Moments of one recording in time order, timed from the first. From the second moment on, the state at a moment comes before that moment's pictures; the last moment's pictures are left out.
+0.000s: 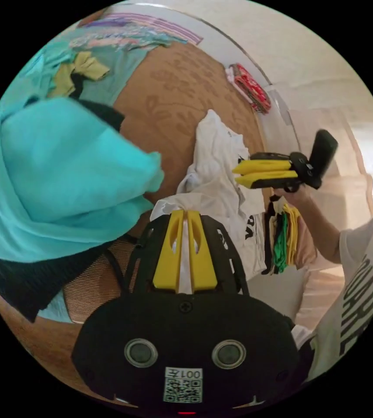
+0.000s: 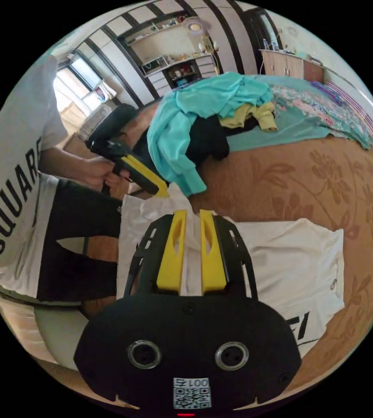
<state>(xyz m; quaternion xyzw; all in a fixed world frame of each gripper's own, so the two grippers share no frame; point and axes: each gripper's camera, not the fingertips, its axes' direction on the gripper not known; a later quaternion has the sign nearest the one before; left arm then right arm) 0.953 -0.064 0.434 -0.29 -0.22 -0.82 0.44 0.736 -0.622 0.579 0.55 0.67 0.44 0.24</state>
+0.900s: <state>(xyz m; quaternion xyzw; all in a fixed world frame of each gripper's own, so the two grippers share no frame) 0.938 -0.063 0.370 -0.20 -0.35 -0.76 0.51 0.633 -0.534 0.536 0.51 0.72 0.17 0.43</state>
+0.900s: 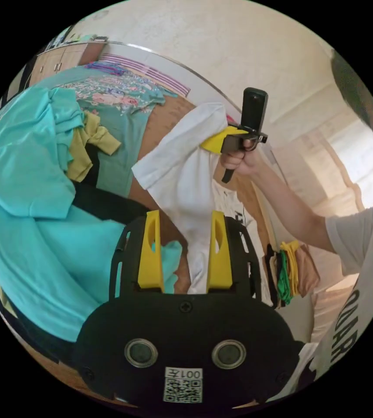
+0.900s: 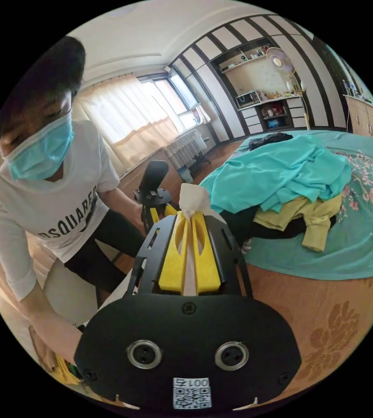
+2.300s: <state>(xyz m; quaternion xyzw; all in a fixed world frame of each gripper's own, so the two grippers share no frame) 0.871 -0.020 0.735 -0.63 -0.09 -0.51 0.58 0.855 -0.627 0.771 0.61 0.53 0.49 0.33</state>
